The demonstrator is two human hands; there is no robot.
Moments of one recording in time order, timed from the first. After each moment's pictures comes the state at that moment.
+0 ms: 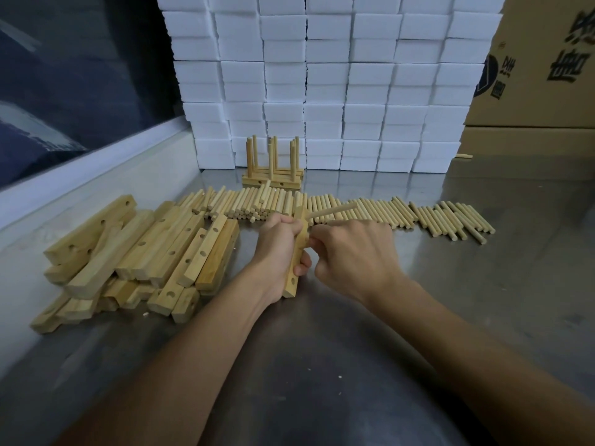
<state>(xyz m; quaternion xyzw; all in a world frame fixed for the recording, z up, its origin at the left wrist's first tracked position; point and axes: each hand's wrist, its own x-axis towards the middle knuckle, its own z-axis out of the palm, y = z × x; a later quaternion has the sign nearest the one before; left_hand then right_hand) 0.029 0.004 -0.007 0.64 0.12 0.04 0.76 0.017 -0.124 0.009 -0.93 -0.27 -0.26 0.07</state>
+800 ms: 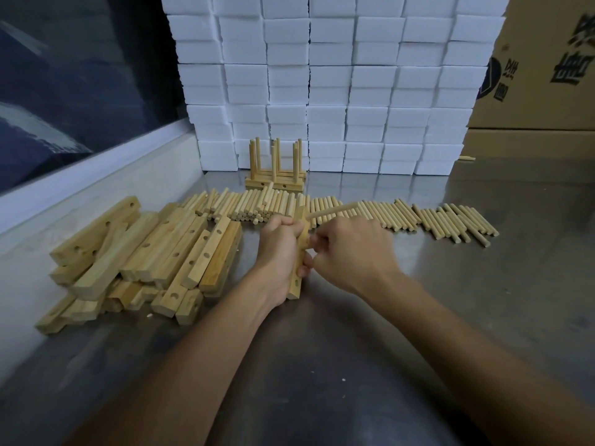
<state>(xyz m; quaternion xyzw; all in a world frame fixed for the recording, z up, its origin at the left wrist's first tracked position) 0.027 0.004 -0.009 0.63 0.11 0.06 0.77 0.024 -0.115 0.014 -0.95 -0.19 -0.18 0.15</state>
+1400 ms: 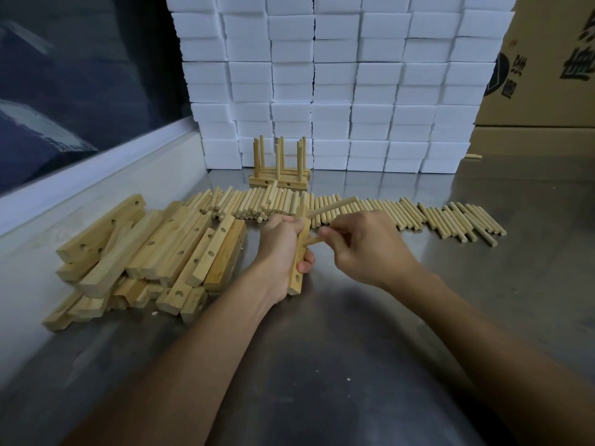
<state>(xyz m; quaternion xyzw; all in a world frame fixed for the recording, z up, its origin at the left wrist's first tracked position) 0.032 0.010 -0.010 0.62 0.13 0.05 0.77 0.043 -0.135 0.004 -0.88 -0.31 -0.23 0.27</state>
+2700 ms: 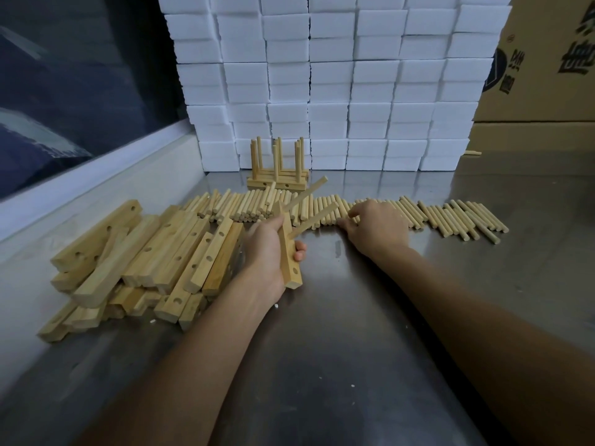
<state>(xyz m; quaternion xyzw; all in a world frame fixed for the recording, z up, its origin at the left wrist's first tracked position) 0.036 0.018 -0.009 0.51 0.18 0.08 0.84 0.123 -0.138 -0.023 -0.96 -0.05 -0.22 0.16</state>
